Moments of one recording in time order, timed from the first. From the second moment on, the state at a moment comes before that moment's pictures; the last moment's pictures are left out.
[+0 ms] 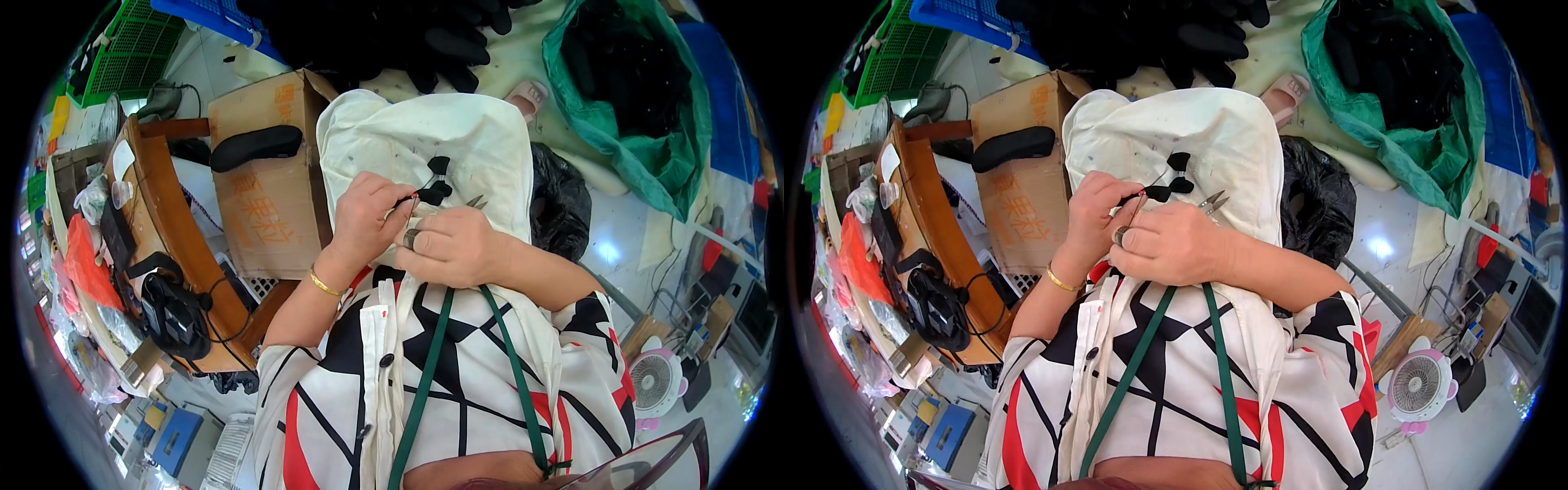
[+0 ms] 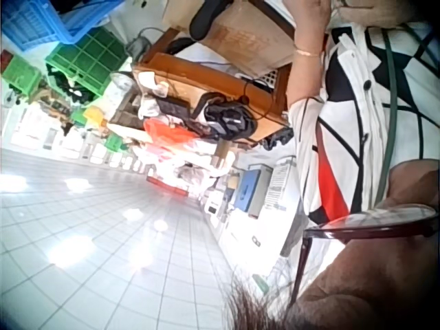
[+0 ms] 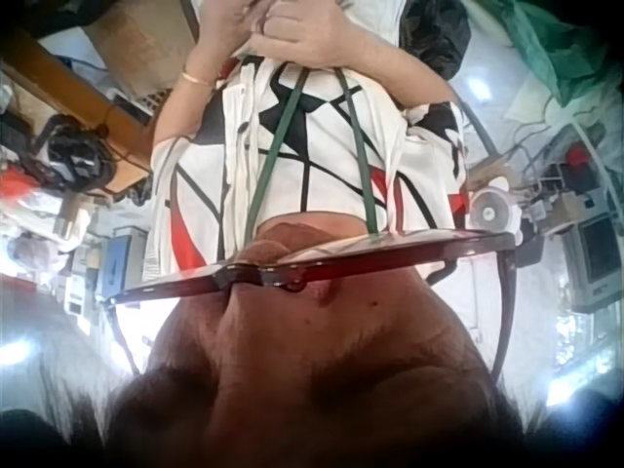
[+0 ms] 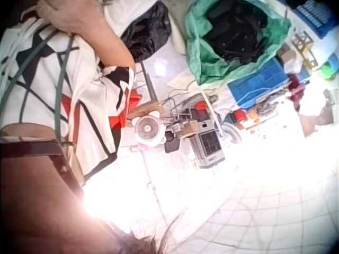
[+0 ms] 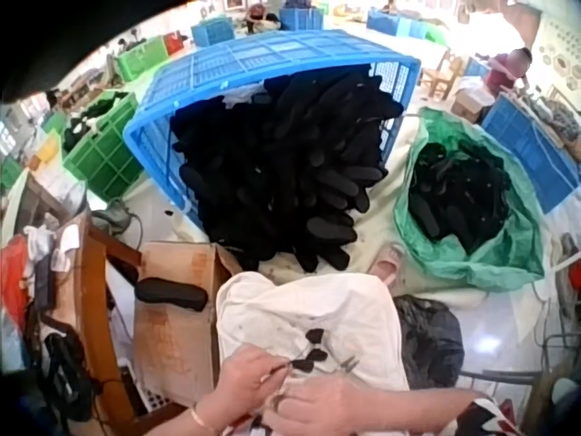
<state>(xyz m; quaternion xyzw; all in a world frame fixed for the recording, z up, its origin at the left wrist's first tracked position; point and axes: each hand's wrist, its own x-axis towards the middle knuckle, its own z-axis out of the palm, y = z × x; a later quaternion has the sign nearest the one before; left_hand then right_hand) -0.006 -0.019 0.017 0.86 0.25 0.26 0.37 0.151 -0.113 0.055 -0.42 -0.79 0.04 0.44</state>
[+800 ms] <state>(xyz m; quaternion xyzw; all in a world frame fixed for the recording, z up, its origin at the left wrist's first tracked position) -0.027 0.005 -0.005 0.67 0.29 0.20 0.65 0.174 -0.096 0.017 -0.62 -0.55 0.40 0.39</state>
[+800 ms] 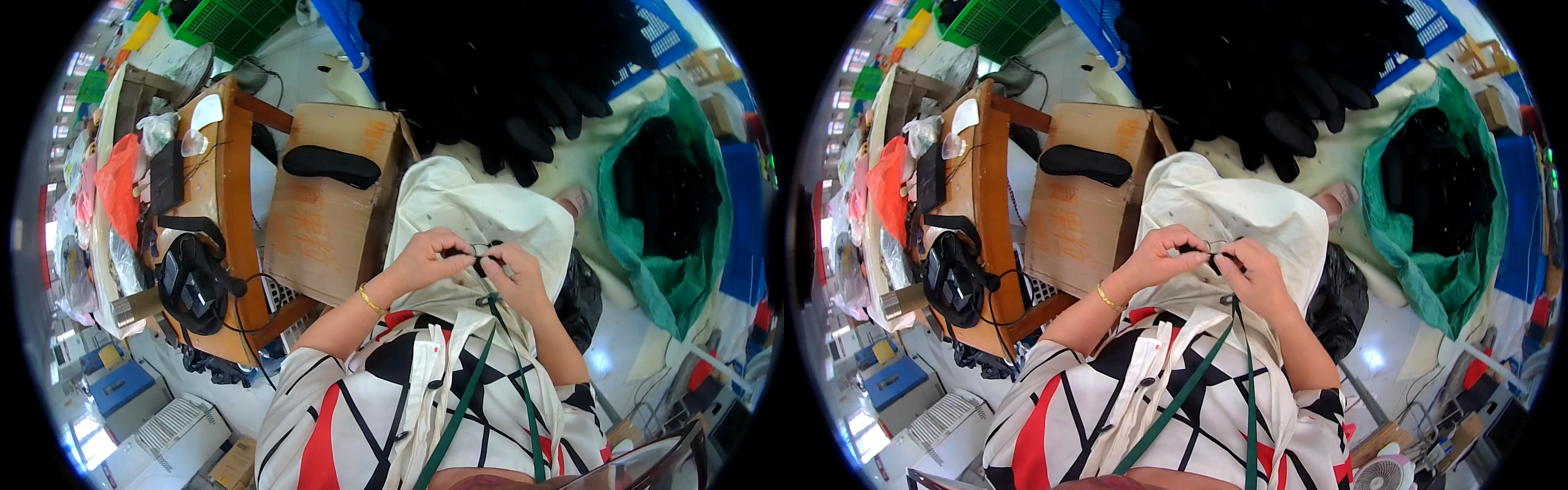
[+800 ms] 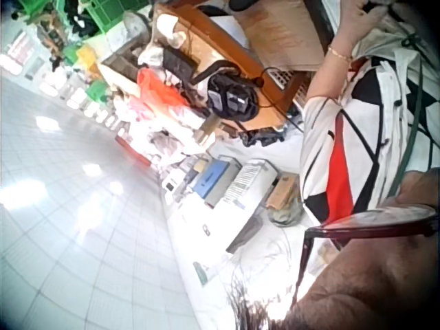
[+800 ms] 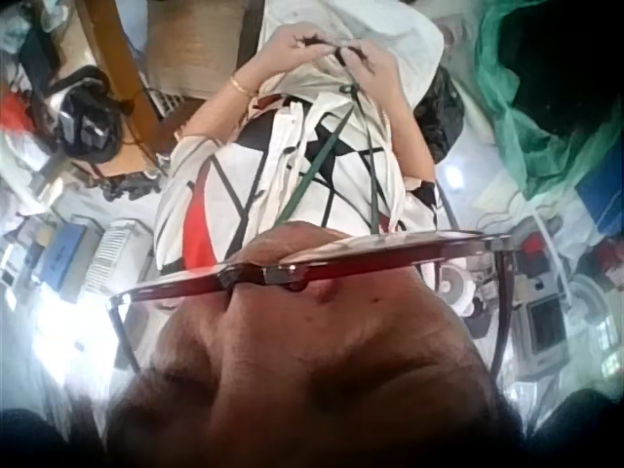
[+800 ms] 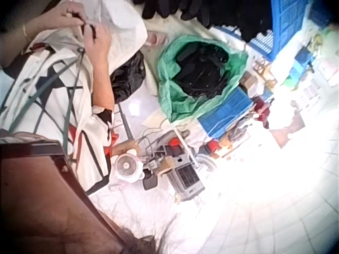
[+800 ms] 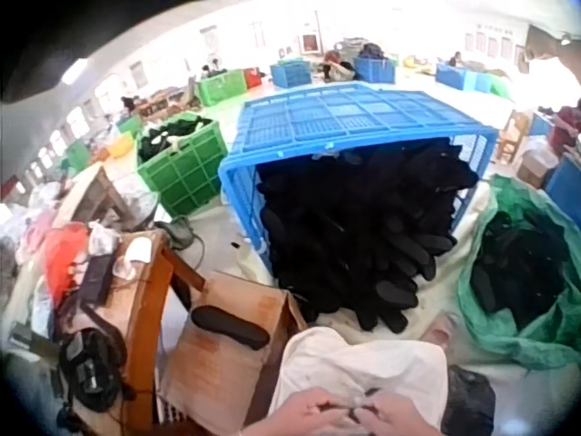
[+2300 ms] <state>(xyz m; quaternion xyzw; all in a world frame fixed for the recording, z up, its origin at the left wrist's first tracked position) -0.058 -0.020 -0.018 0.75 0.47 0.11 0.45 0.133 -0.060 -0.022 -0.59 -0.30 0.44 0.61</state>
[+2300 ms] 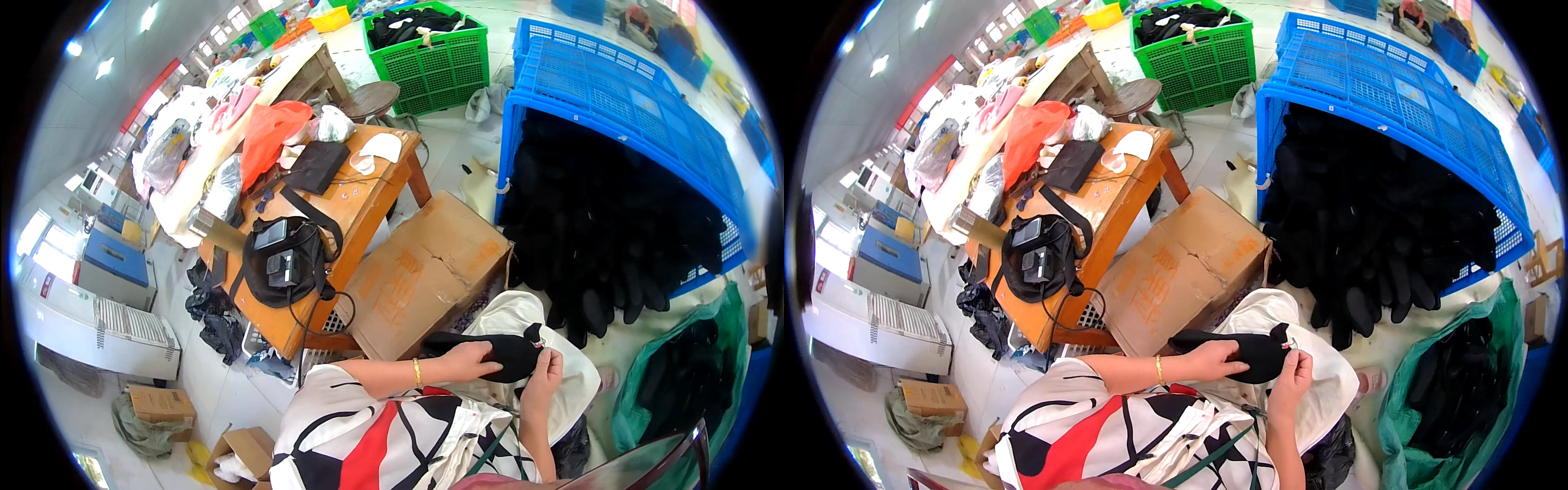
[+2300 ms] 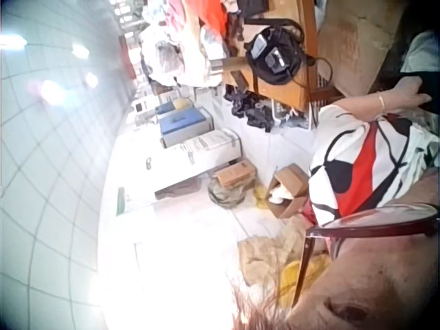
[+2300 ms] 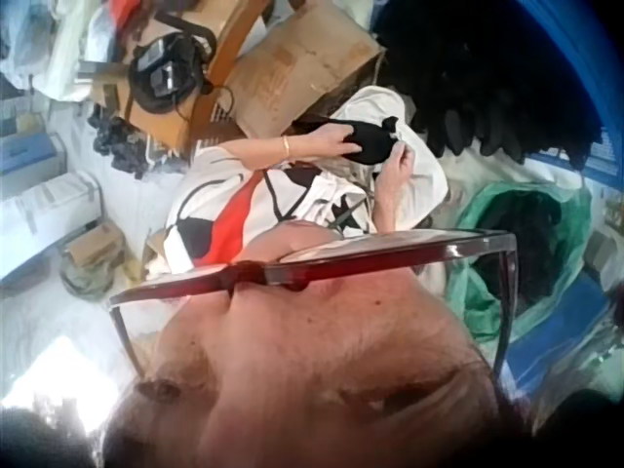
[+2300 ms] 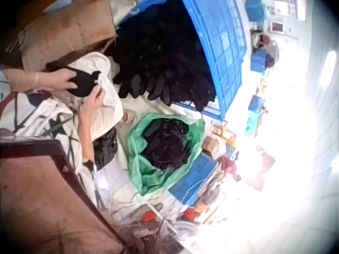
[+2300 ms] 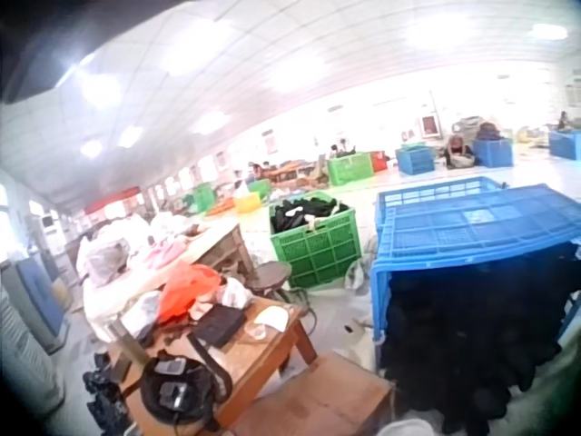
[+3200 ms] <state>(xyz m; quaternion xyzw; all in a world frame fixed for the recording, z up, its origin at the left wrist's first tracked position) -0.020 -0.042 -0.025 0.11 0.48 0.39 0.78 0.151 -0.100 -0.031 -0.58 -0.37 0.54 0.49</state>
